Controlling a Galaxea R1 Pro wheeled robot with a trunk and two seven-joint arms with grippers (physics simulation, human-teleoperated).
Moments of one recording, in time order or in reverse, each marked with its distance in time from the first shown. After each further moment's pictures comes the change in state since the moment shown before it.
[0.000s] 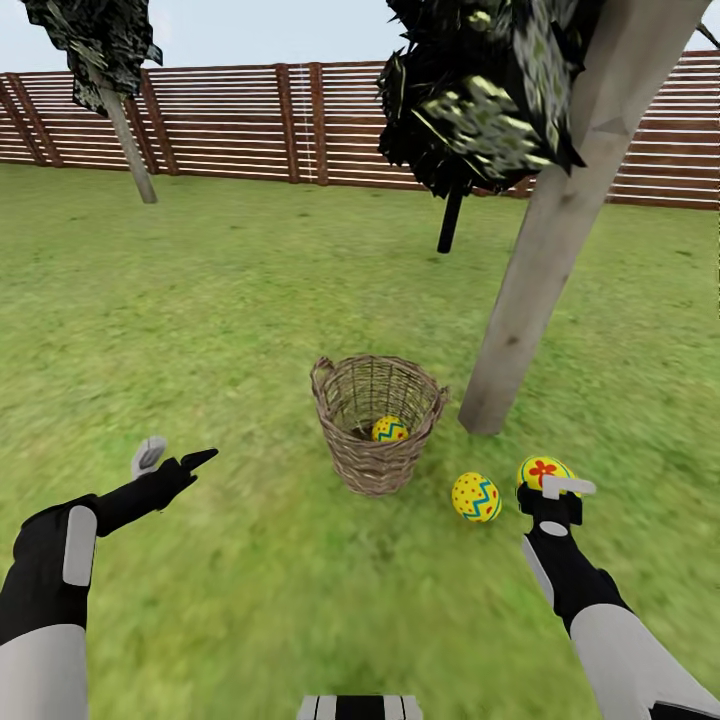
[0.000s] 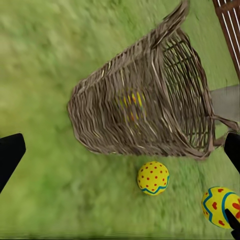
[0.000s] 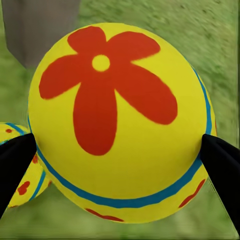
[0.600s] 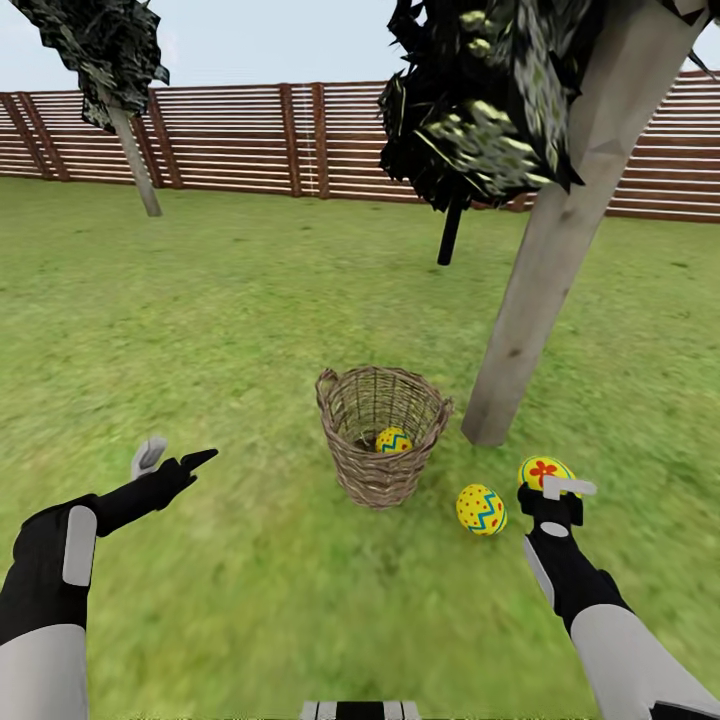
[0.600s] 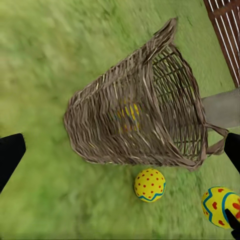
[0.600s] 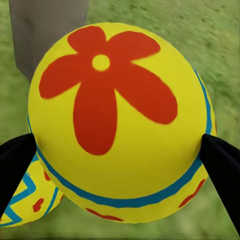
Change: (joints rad) left arm 0.000 0.000 0.000 0.000 -0.001 0.001 0.000; right arm 0.000 -0.001 -0.001 0.005 -0.008 -0.008 0.002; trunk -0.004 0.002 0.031
